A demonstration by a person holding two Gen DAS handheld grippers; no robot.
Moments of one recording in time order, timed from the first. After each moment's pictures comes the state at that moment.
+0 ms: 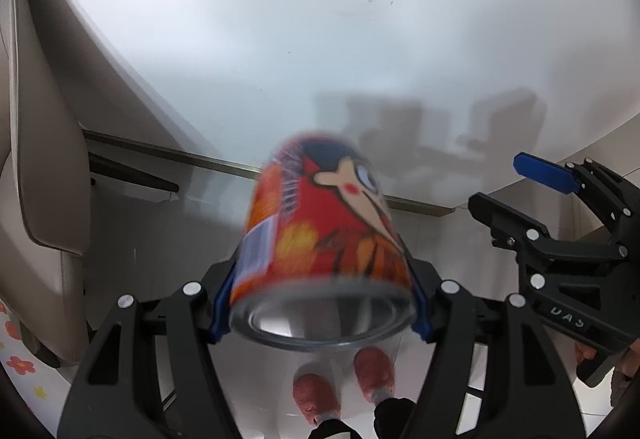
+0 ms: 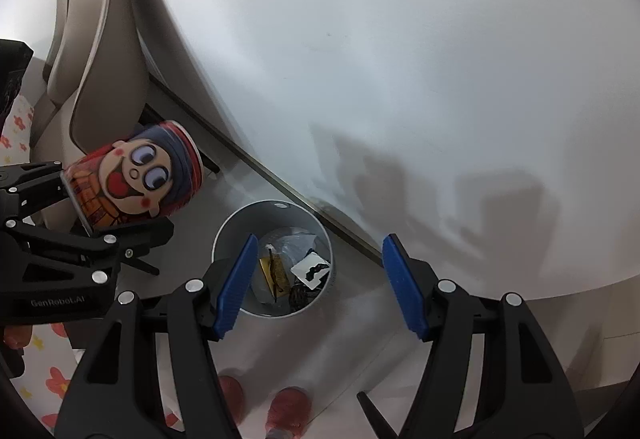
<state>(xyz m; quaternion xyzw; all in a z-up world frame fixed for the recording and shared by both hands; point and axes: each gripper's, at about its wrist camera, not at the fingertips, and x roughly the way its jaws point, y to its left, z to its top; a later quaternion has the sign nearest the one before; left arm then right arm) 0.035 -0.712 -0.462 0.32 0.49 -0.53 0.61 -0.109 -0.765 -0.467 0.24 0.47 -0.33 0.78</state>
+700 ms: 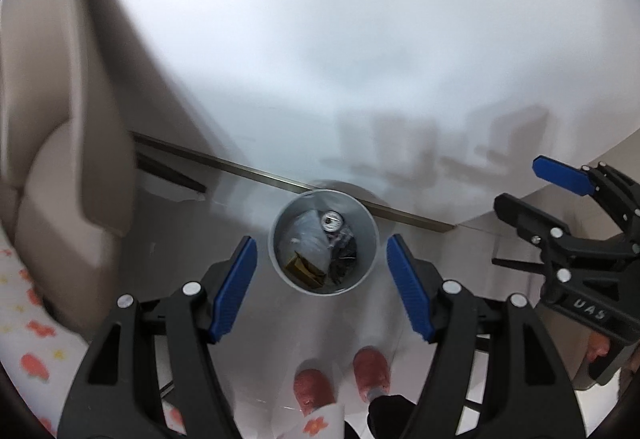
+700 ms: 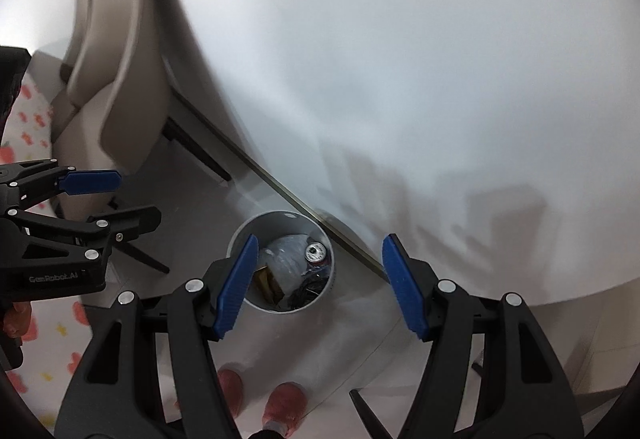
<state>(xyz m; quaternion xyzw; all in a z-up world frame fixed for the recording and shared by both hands) 0.053 -0.668 -0.394 0.30 0.48 -0.49 0.66 -0.091 -0.739 -0.390 0.21 0.46 -0.30 0.81</state>
